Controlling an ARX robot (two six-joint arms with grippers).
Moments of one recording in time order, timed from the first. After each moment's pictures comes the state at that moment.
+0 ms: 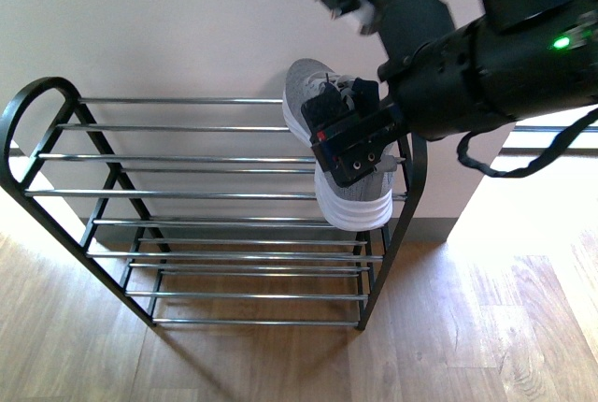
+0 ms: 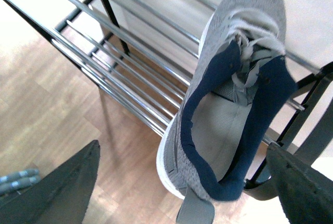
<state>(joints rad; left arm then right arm) -0.19 0.58 0.44 -0.06 -0.68 -0.07 0.49 1.80 0.90 0.23 -0.14 -0.14</state>
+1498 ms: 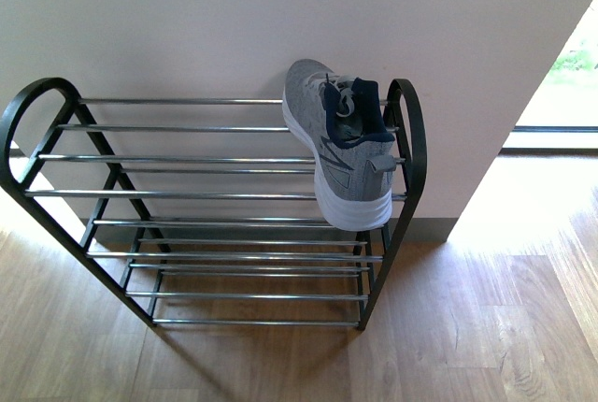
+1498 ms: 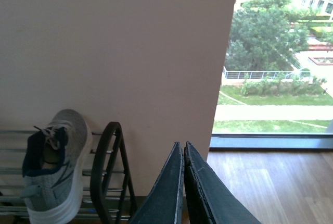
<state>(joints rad) -0.19 0.58 0.44 -0.06 -0.68 -0.07 0.02 0.69 0.08 0.60 0.01 0.00</state>
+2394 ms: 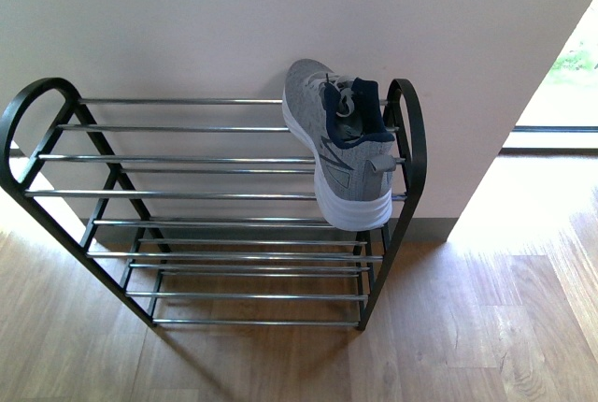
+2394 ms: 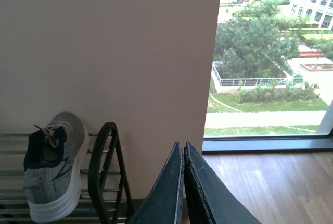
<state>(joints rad) -0.19 0.58 0.44 -0.06 -0.68 -0.07 0.00 0.29 0.02 0.29 0.00 0.00</state>
